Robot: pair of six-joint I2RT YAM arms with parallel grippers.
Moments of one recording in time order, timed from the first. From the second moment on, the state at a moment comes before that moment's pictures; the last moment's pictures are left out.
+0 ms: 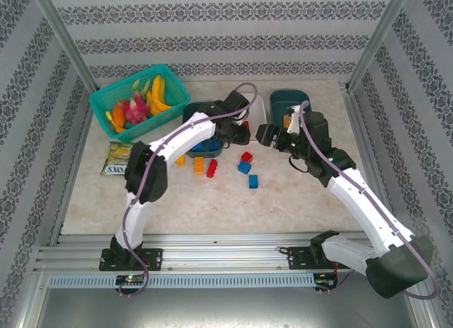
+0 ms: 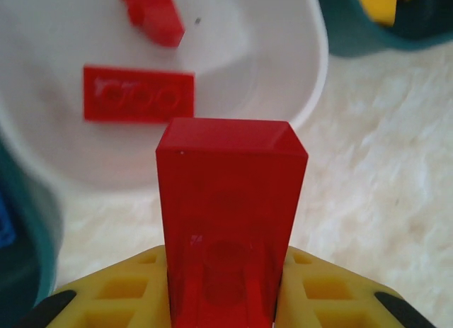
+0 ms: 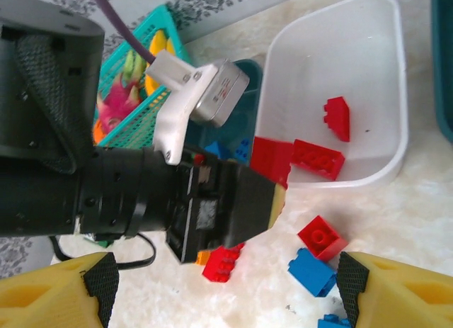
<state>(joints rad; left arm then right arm) -0.65 2.20 2.05 -0.91 0.14 -0.44 0.35 1.10 0.98 -0.40 -0.25 0.60</state>
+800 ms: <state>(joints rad) -0.58 2.61 2.43 -0.75 0.41 -0.65 0.28 1.08 0.93 -0.37 -0.26 0.66</state>
